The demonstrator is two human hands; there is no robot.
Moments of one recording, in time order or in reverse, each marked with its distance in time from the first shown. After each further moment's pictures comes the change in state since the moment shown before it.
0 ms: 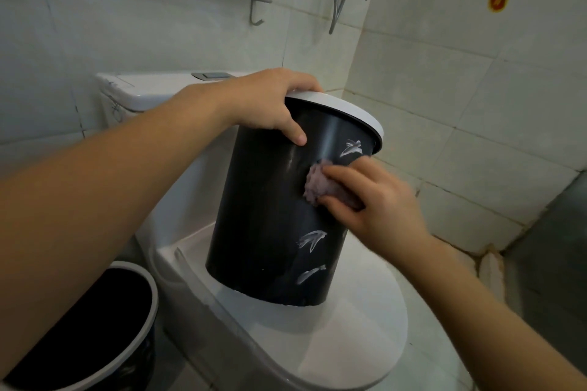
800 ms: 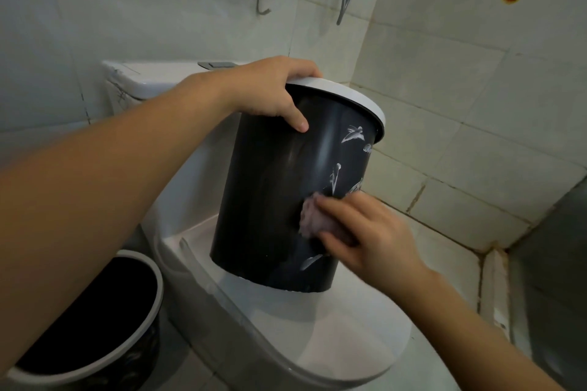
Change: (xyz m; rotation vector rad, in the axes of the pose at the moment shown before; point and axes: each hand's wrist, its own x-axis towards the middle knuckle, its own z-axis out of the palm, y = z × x) left_hand 0.000 -0.010 -0.002 -0.066 0.021 -0.034; right_hand -0.041 -0.018 0.015 0.077 -0.050 -0.066
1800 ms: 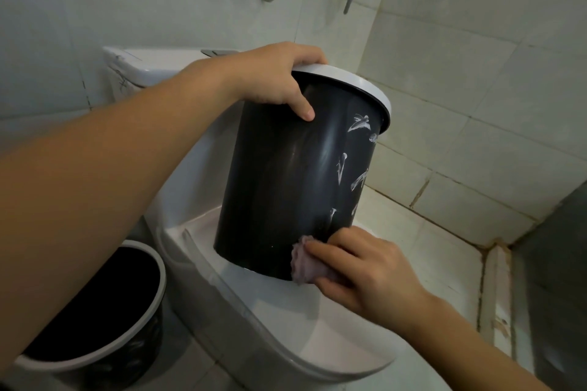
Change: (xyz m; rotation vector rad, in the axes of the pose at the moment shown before) left_hand 0.002 -0.005 0.001 -0.015 0.023 -0.032; right_hand -0.032 -0.021 0.005 0.030 -0.133 -0.125
